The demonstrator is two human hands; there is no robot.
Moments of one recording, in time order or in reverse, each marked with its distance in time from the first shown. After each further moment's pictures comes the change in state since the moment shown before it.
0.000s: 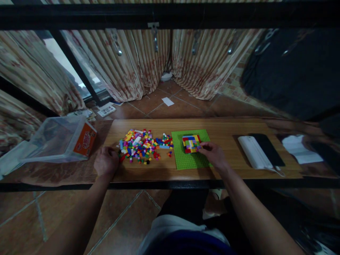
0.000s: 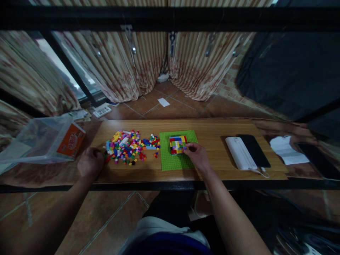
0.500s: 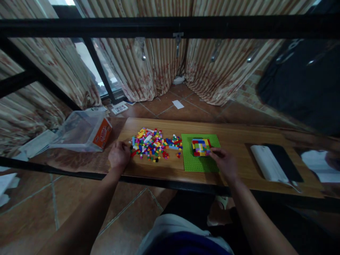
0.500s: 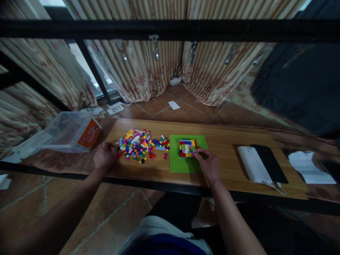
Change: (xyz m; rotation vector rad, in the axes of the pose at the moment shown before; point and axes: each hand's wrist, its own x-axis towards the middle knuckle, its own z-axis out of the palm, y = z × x) left_hand 0.001 -0.007 0.008 -0.020 0.029 0.032; right_hand -0.011 0.003 -0.004 -0.125 0.084 -0.102
